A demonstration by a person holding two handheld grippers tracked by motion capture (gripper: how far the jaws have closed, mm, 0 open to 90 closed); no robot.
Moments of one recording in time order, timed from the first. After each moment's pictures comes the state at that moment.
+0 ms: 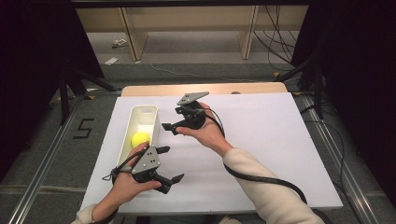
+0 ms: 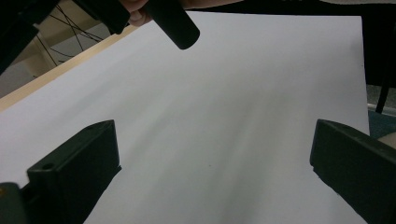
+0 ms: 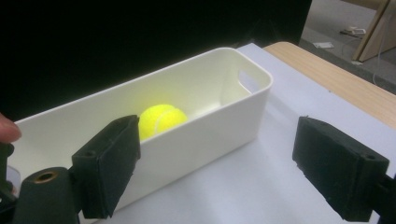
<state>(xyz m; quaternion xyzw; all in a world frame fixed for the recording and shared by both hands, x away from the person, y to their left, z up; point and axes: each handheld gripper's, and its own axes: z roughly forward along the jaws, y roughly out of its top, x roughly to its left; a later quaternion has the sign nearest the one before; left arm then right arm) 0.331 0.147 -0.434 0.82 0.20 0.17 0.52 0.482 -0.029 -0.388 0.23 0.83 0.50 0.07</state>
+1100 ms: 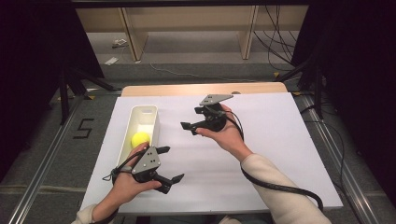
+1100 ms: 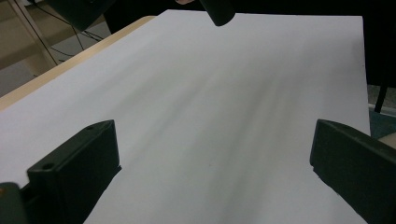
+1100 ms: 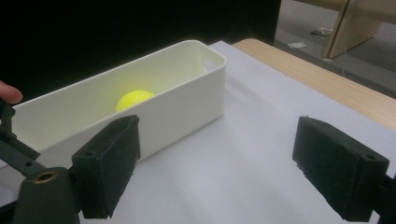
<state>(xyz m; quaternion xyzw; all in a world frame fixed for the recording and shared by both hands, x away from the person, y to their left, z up) 0.331 0.147 -0.435 0.81 0.20 0.17 0.52 0.473 -0.088 -0.387 0.26 0.81 0.51 0.10</state>
